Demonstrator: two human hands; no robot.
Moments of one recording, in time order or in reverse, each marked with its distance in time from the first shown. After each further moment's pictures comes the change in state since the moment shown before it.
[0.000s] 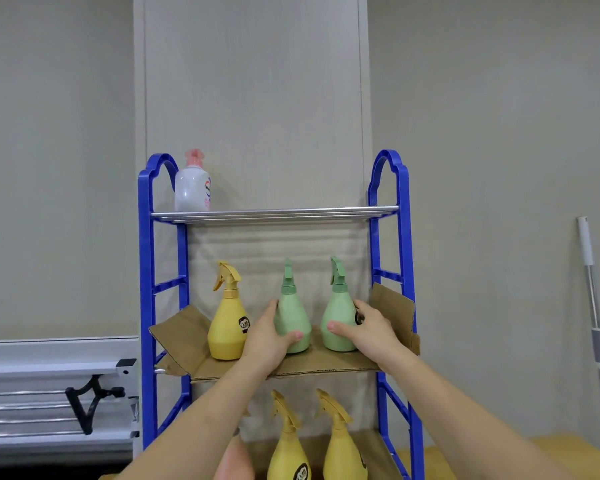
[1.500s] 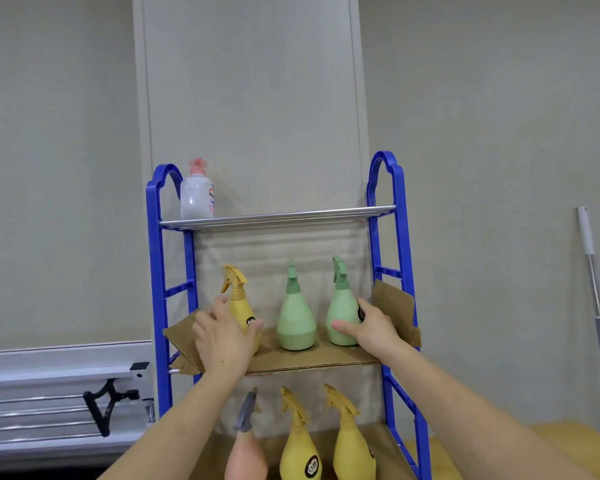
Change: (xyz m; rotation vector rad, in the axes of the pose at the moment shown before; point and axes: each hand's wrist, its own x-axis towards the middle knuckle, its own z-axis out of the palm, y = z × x) left_hand -0.023 -0.015 -0.056 0.345 0.421 -0.132; right_hand -0.005 -0.004 0.002 -0.042 -0.003 0.015
